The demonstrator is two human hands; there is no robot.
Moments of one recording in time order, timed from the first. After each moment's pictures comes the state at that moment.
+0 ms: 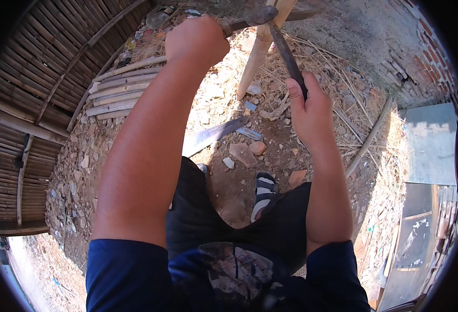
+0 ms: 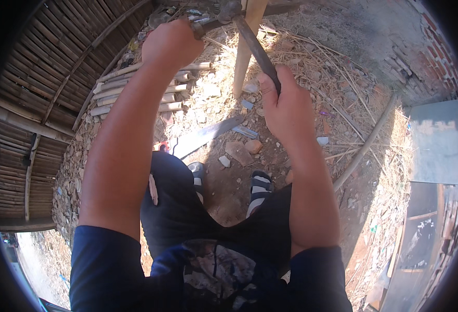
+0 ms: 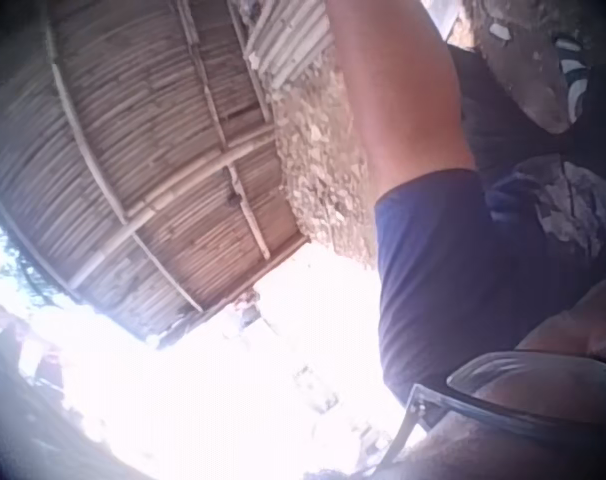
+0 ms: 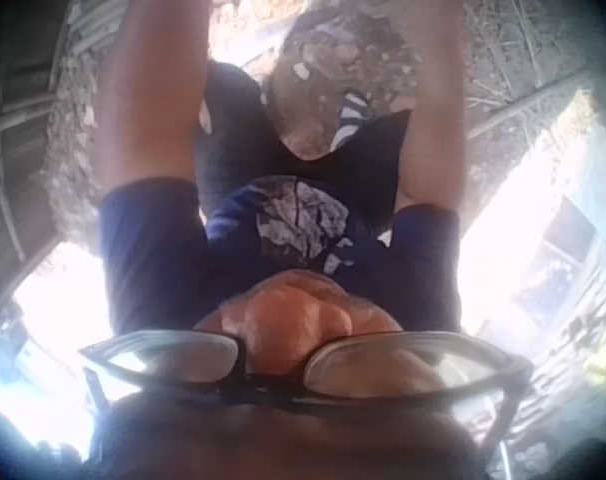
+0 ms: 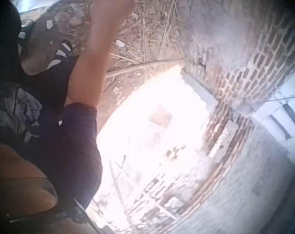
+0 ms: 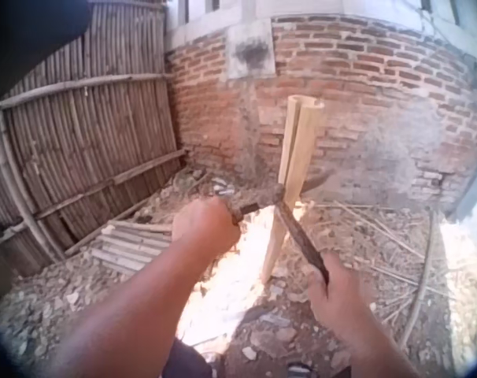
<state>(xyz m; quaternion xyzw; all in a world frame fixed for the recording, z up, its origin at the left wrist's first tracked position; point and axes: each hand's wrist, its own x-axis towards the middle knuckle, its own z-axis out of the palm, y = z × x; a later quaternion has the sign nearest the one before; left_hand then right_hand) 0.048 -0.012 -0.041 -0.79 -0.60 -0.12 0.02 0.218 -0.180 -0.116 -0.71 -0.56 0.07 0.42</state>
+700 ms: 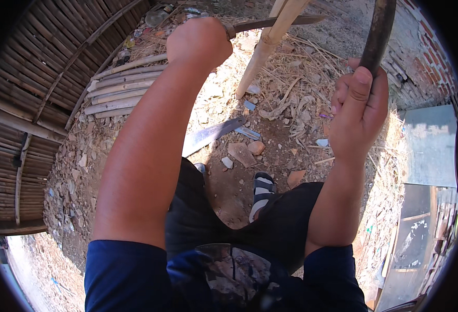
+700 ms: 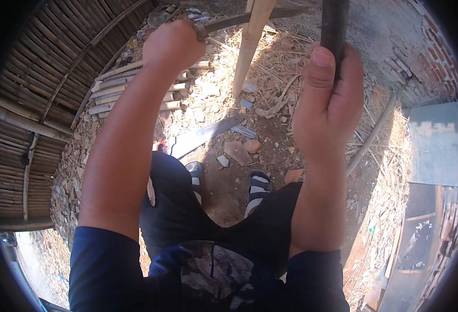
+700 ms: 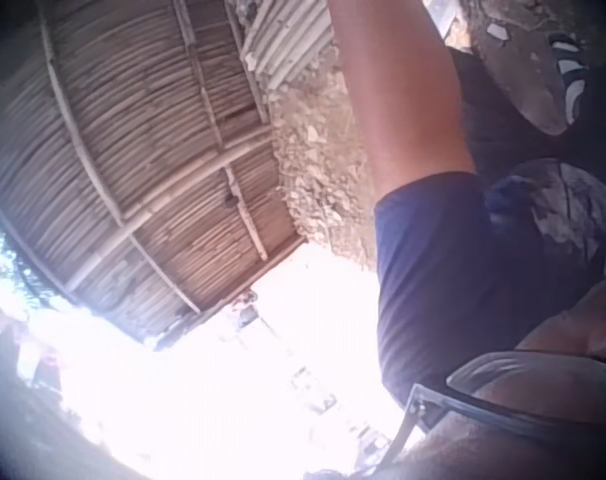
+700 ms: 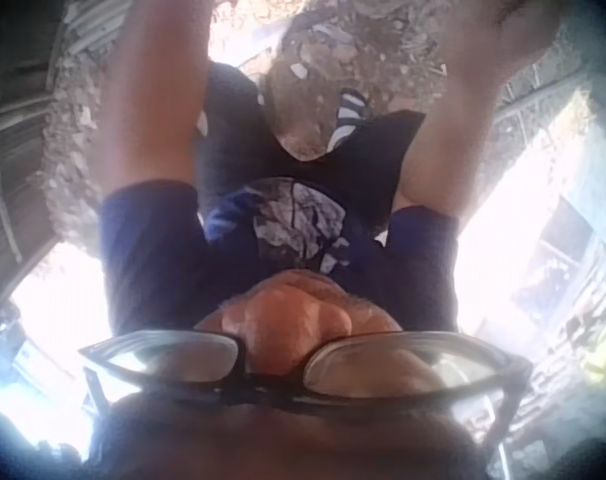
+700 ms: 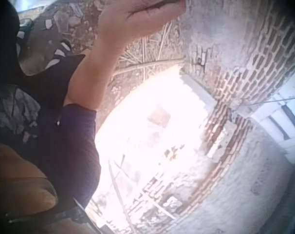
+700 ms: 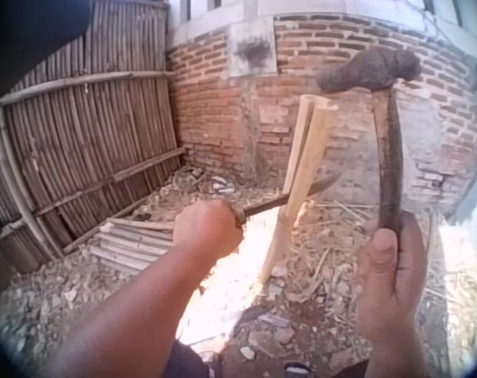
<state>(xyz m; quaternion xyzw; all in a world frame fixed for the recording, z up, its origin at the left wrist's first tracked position) 0.047 -0.011 -0.056 -0.79 -0.59 -0.13 0.02 0.218 -0.201 -0.070 -0.53 -0.52 0.00 0.67</state>
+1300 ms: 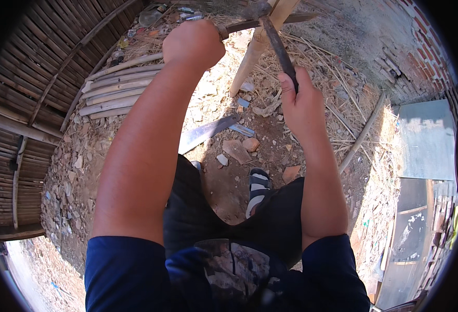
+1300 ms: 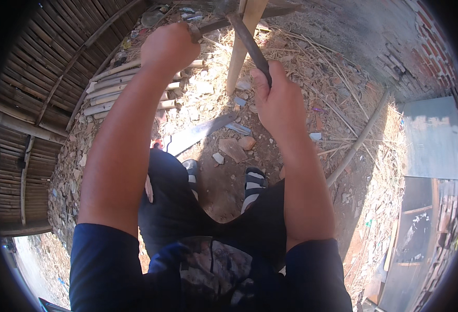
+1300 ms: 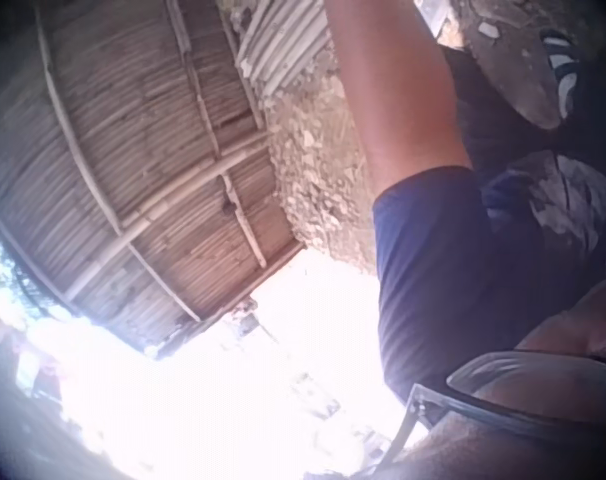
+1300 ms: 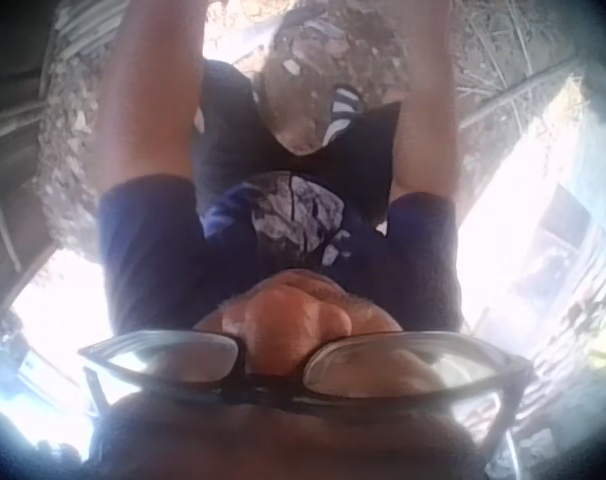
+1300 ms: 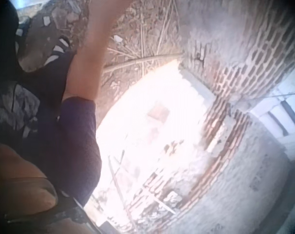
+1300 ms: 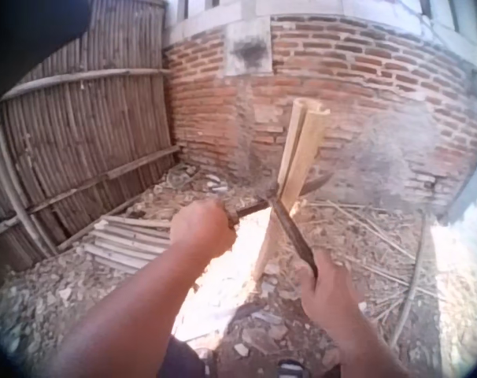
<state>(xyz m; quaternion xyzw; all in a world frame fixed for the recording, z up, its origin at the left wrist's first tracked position) 0.047 -0.018 -0.056 -0.80 -0.59 -0.13 0.00 0.215 -0.175 -0.119 -0.72 -0.56 0.04 0.41</state>
